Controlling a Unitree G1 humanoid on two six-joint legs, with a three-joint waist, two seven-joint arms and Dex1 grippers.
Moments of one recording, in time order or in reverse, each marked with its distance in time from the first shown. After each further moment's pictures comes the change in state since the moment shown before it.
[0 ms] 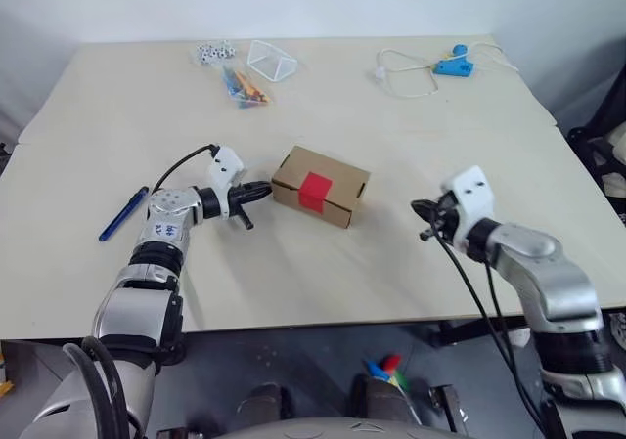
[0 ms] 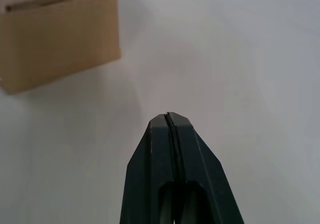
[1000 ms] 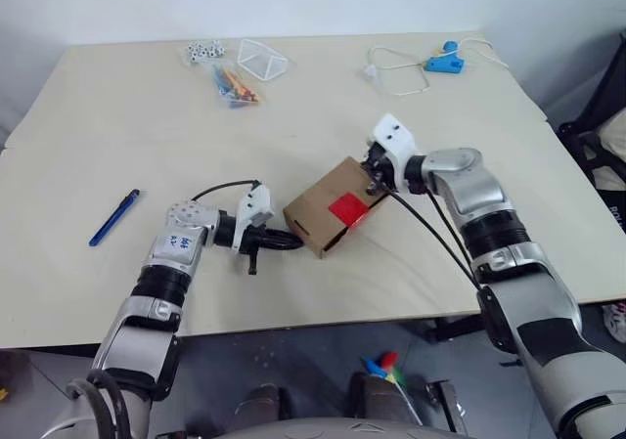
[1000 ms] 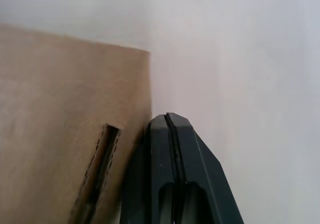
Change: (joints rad) left arm 0.295 0.029 -0.138 -0.684 -0.008 0.465 -0.410; right arm -0.606 0.196 0.186 0.814 -0.268 -0.395 0.344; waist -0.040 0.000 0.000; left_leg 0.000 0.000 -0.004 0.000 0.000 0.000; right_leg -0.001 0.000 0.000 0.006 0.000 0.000
